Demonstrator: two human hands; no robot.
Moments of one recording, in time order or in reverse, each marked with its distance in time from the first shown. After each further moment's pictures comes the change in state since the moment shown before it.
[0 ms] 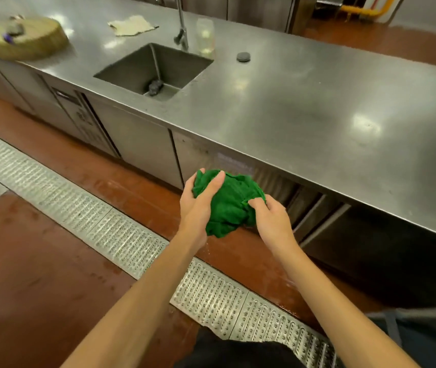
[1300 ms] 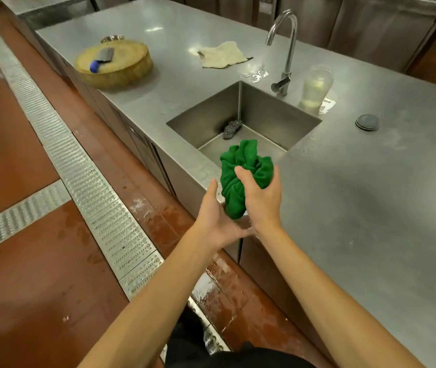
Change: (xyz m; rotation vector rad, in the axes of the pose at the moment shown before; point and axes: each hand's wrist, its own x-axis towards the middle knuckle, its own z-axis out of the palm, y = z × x) left_hand 0.458 0.229 -0.070 -0.485 -0.099 -0.439; right_hand 0.452 -0.214 0.333 0.400 -0.135 -0.158
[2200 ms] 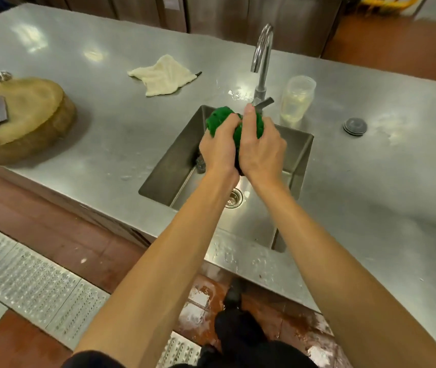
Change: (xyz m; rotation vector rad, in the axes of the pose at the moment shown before) left_hand 0.199 0.314 0.085 0.343 -0.016 0.430; right_hand 0.288 -0.041 0.196 -0.543 0.541 -0.239
